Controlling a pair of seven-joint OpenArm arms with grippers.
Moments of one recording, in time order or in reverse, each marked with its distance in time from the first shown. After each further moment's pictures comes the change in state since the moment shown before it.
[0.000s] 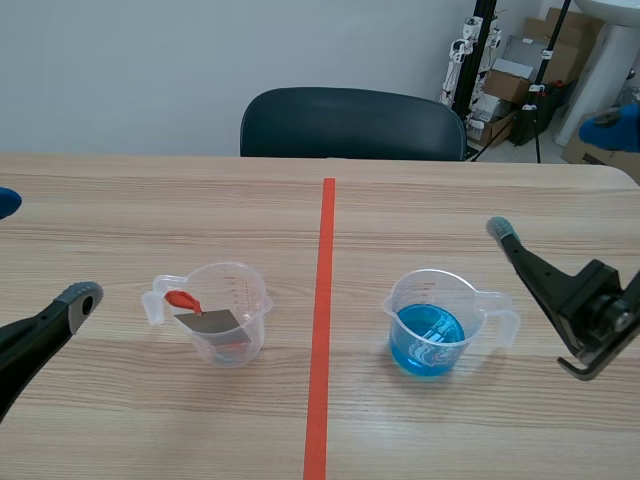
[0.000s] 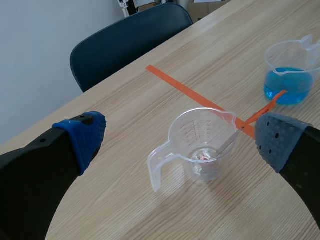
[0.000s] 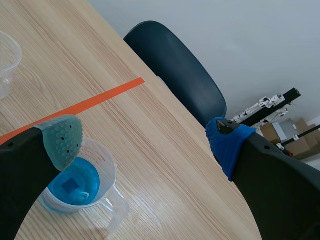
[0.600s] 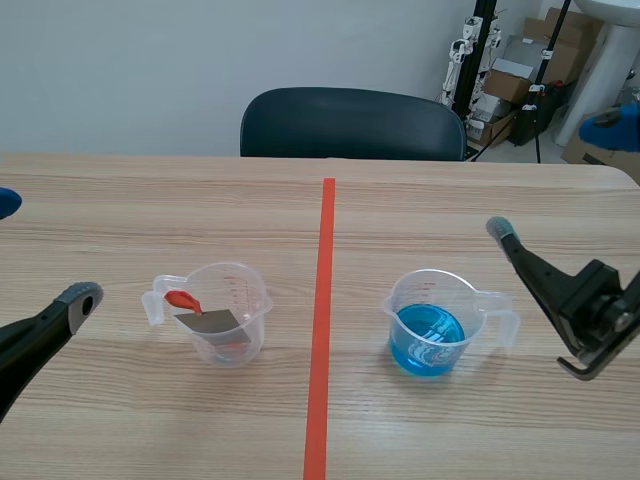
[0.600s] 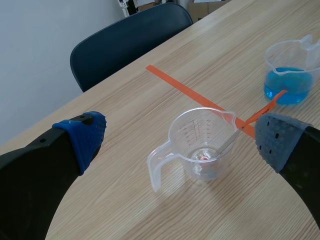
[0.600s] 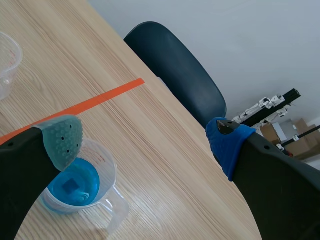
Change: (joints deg) left arm 0.0 0.0 0.0 0.0 0.0 0.0 0.0; right arm 0.0 0.0 0.0 -0.3 0.0 0.0 0.9
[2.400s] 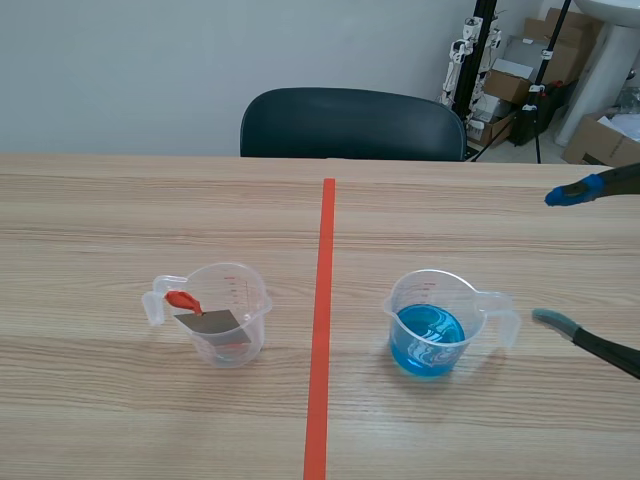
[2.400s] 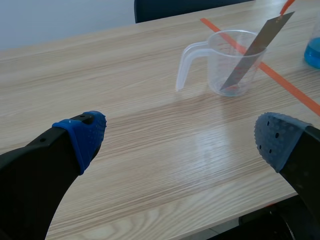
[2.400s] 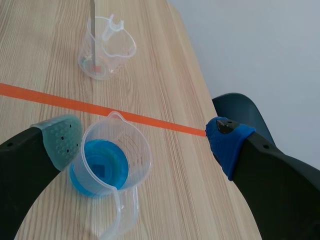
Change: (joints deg) left arm 11.7 13.7 -6.7 -32.3 12.1 0.0 -41.0; right arm 30.2 7.0 -11.9 -40.3 -22.8 28.2 53.5
